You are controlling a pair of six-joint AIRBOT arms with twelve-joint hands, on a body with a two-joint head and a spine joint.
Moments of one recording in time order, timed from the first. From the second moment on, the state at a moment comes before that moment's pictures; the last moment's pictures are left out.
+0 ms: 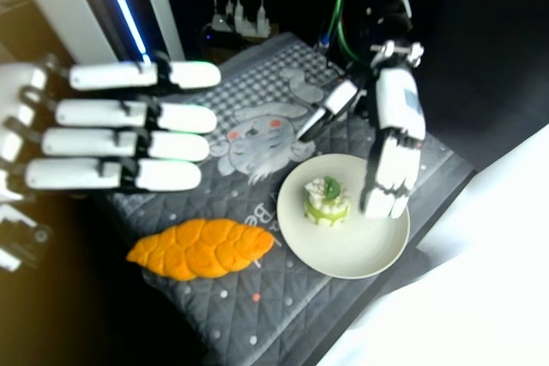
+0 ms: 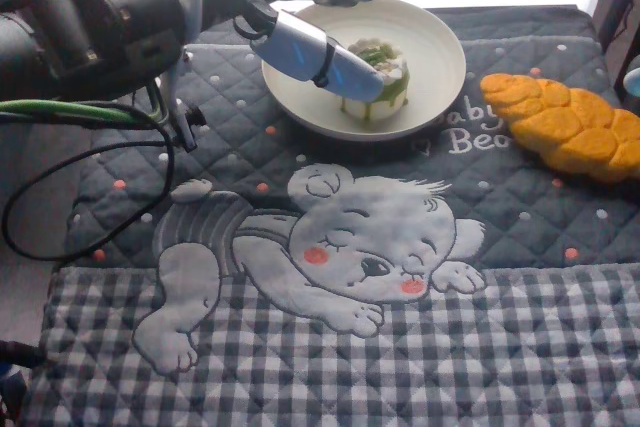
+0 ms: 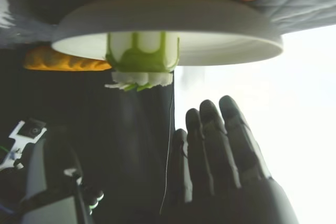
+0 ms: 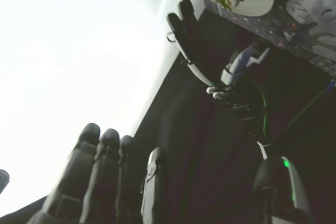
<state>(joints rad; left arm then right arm) 0.29 -1.51 1.85 0.72 -0.45 -0.06 -0.48 -0.77 1.20 -0.17 1.13 -0.45</state>
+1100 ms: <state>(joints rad) 0.30 -1.62 1.92 0.82 -0.38 -0.11 -0.48 -0.79 1.20 -0.18 1.15 -0.45</state>
